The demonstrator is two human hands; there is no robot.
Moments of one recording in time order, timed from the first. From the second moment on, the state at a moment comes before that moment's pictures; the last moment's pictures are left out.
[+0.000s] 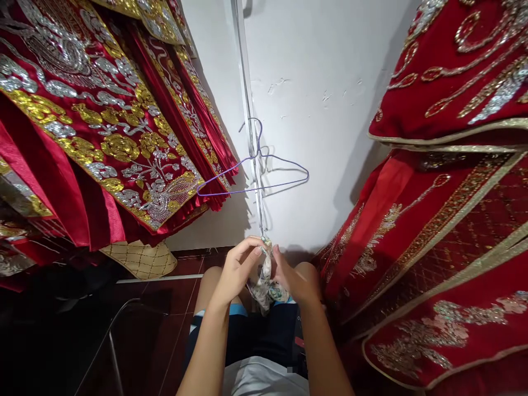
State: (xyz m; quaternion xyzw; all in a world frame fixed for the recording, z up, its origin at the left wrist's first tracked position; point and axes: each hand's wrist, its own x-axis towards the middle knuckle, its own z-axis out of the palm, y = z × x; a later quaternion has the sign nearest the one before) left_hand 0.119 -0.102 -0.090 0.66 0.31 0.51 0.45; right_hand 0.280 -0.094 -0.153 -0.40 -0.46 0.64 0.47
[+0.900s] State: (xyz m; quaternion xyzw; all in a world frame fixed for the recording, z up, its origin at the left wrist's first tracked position) left_hand -0.036 -0.050 -0.069 0.83 0.54 0.13 -0.01; right_hand 0.291 0.054 -0.053 -0.45 -0.68 0.17 0.55
